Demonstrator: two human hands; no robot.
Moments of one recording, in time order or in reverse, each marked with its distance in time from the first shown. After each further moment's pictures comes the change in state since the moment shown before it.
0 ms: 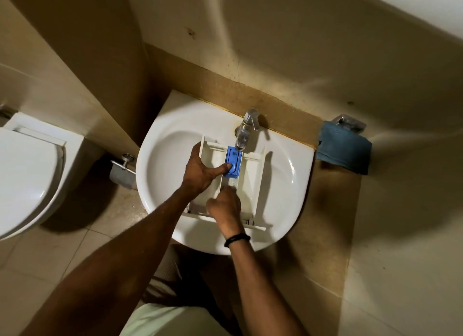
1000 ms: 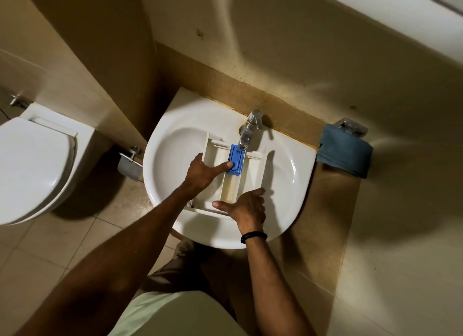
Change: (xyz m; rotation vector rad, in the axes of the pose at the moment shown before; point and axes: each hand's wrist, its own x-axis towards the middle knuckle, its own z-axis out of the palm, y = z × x) left_hand -0.019 0.012 -0.007 0.024 -0.064 -0.231; right_hand 0.007 0.045 -0.041 -0.130 0.035 0.261
